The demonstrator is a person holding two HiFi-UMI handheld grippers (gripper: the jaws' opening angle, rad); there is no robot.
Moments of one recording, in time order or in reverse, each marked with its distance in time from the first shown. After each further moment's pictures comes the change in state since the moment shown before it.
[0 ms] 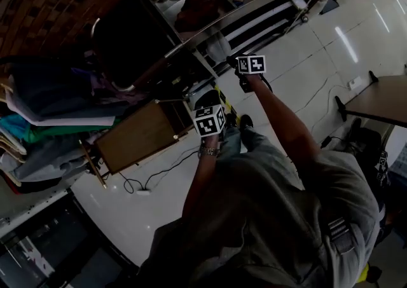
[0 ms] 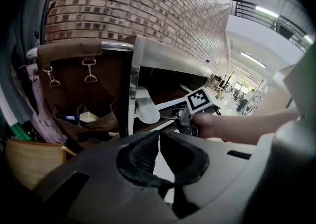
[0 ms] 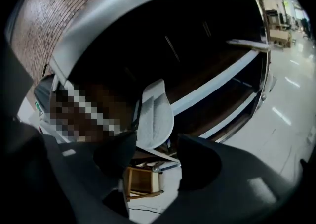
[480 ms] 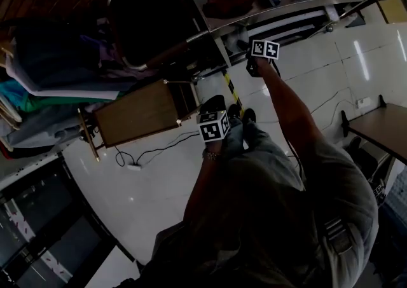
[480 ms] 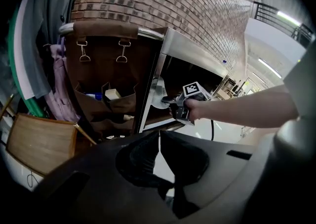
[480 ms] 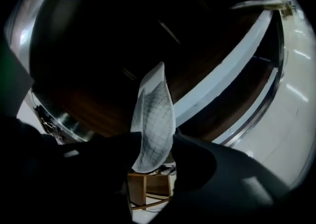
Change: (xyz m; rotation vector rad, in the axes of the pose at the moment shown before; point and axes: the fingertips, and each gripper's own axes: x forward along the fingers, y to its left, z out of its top) left arm -0.013 0.044 -0.040 -0.141 0.036 0.088; right arm 0.097 0.001 0.014 0.140 0.053 0.152
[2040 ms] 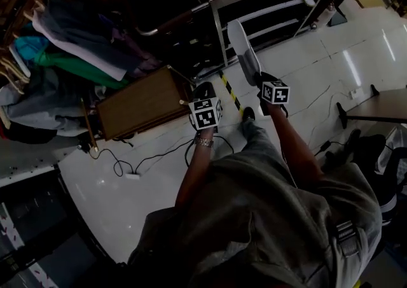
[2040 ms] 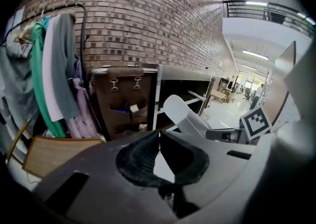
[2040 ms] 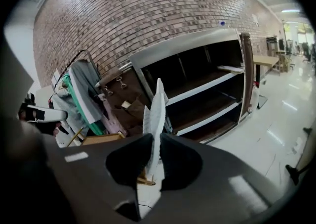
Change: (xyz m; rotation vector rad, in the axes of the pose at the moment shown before) left arm -0.143 0.024 -0.052 0.202 -0.206 0.053; right arm -0.257 0.092 -0.210 -0.336 -0.198 -0.198
